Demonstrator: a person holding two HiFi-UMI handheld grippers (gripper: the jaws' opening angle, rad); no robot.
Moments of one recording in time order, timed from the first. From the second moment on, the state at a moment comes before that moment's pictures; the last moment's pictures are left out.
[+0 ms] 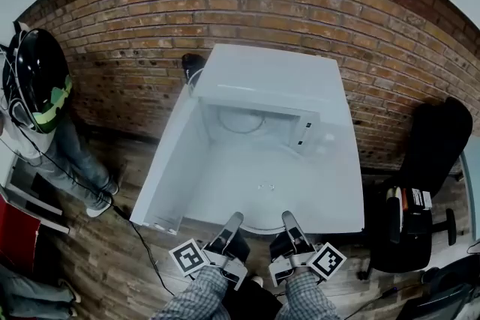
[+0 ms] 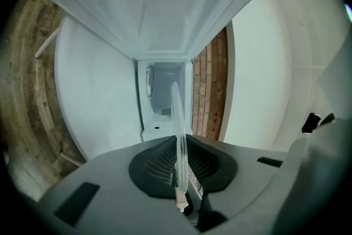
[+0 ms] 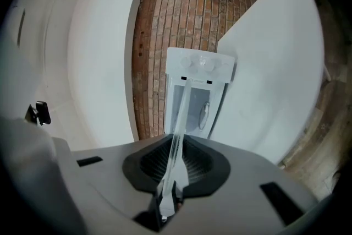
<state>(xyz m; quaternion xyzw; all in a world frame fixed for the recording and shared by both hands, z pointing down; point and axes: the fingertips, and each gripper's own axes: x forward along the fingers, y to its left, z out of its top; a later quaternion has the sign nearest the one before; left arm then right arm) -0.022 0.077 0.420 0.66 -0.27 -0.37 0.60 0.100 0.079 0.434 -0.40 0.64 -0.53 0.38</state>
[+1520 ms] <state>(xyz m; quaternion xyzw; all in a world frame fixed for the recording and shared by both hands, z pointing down) -0.056 0.090 0.405 0.67 -0.24 -0.36 0.60 0.068 0.096 0.415 -0.42 0.65 -0.51 0.38</state>
